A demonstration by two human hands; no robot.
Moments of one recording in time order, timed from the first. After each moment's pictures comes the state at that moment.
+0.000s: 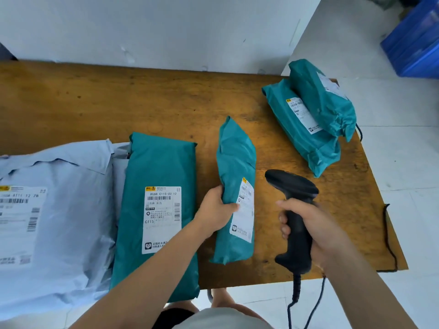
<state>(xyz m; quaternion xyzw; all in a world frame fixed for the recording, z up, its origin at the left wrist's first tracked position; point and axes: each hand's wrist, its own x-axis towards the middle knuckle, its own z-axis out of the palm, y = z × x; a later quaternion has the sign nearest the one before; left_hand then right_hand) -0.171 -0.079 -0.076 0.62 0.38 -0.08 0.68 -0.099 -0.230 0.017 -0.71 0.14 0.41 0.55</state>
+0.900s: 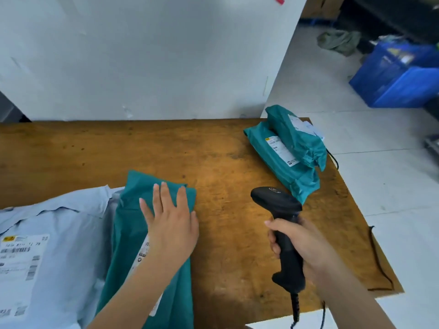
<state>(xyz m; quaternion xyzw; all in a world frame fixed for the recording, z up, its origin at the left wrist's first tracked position) -0.195 -0.042 -0.015 0.93 0.35 0.02 0.12 -0.093 -0.233 0.046 -0.71 0.07 0.40 0.57</state>
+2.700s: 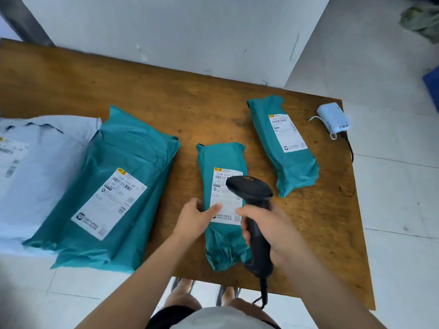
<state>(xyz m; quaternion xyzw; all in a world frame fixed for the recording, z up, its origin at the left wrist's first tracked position) -0.154 -0.164 -0.105 0.60 0.53 0.01 0.59 -0.058 -0.276 0.007 -0.72 0.02 0.50 0.48</state>
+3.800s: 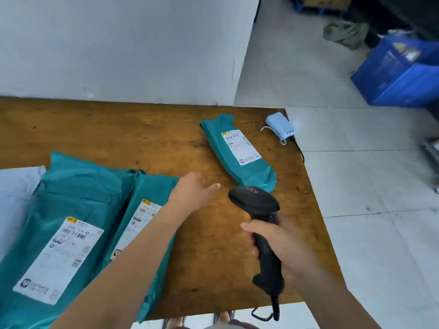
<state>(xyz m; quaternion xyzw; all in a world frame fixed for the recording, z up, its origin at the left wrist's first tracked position) -0.039 -0.141 -0.025 0.83 0.39 -0.10 0.38 -0.025 -0.328 0.046 -0.72 0.06 0.44 0.53</state>
